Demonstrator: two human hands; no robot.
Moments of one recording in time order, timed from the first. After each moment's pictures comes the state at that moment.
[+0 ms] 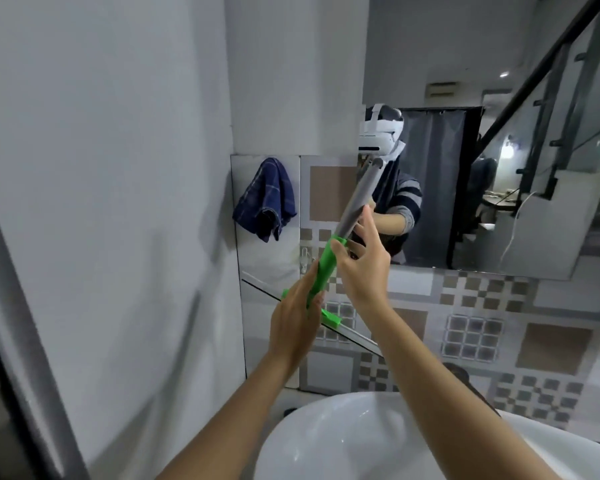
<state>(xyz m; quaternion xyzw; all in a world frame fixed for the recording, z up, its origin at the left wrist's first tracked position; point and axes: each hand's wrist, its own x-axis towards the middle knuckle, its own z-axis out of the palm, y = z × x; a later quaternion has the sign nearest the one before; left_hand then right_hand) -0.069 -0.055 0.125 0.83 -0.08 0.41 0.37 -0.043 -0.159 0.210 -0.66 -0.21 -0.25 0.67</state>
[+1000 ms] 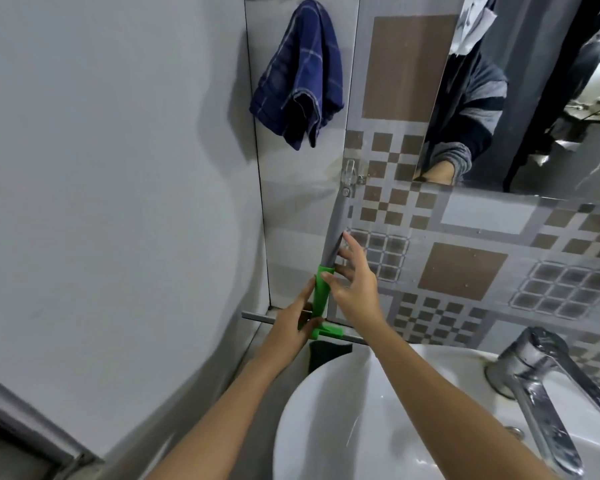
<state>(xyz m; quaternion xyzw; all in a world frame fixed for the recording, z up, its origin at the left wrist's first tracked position) -0.051 0.013 -0.029 0.87 0.02 0.11 0.47 0.010 -0.100 0.033 -0.74 -0.19 0.00 0.64</state>
